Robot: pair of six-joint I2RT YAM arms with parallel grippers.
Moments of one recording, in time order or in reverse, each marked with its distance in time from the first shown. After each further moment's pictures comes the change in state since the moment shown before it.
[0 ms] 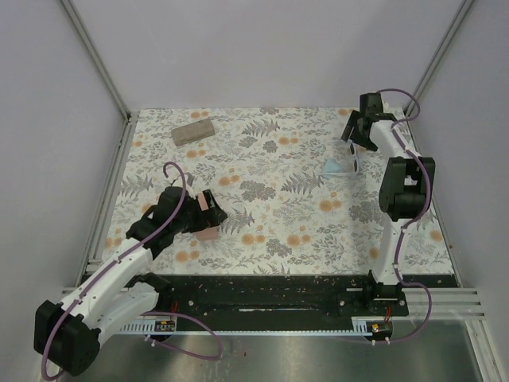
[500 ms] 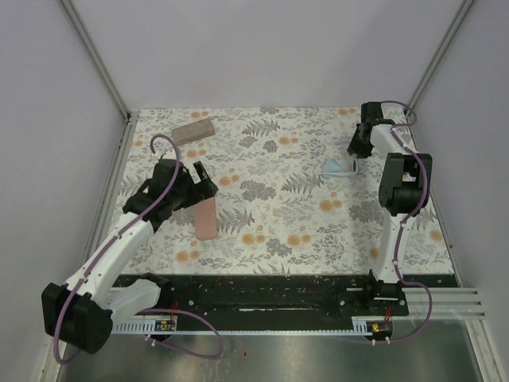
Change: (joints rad) left arm 0.074 0.133 0.227 -0.107 -0.105 0.010; right arm -0.032 0.111 0.031 -0.023 -0.110 -0.004
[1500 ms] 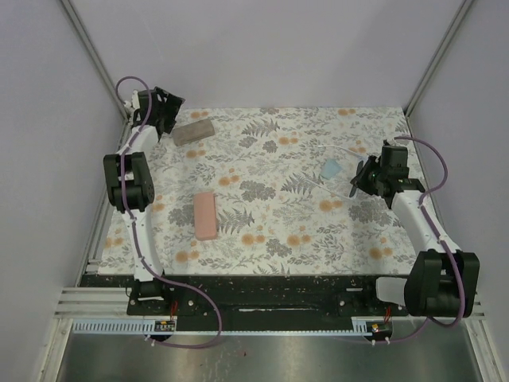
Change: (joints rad) left arm 0.481 1.244 1.030 0.431 0.118 -0.366; right arm 0.000 -0.929 -0.908 0.229 -0.222 0.103
